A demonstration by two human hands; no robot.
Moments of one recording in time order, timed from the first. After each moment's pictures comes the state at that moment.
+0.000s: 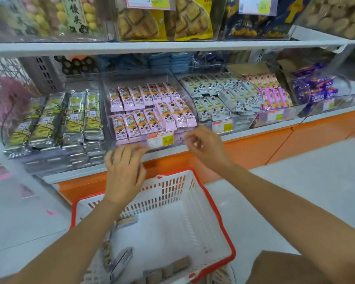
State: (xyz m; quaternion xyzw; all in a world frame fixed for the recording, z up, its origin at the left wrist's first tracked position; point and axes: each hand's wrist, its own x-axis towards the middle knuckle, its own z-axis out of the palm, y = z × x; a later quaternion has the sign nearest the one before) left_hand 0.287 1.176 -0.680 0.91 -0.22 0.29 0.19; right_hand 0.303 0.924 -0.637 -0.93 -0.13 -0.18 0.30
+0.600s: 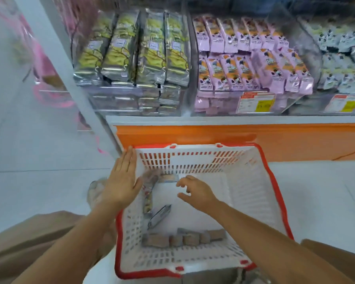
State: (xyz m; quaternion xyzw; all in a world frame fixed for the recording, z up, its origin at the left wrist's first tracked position) left_hand 0.236 1.351 -0.854 0.99 -0.06 -0.03 0.15; right_hand 0.256 1.086 -0.869 -0.93 -0.17 0.23 0.23
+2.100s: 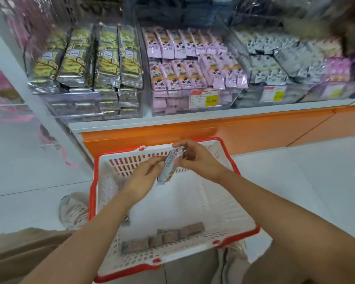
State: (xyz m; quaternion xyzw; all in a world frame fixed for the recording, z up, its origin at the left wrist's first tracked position) left_hand 0.240 1.228 -0.771 0.81 -0.04 -0.16 0.56; right_hand 0.267 1.031 -0.741 -0.80 -0.08 0.17 0.57
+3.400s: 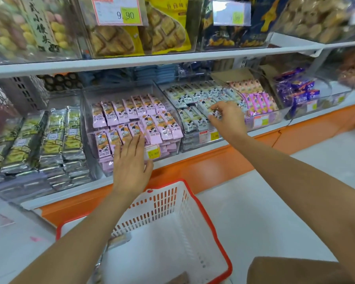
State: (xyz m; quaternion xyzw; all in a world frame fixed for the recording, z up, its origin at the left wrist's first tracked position) left_hand 0.334 1.119 -0.662 0.96 -0.17 0.18 0.14; right_hand 0.366 0.831 -0.589 -0.94 0.07 -0.26 0.21
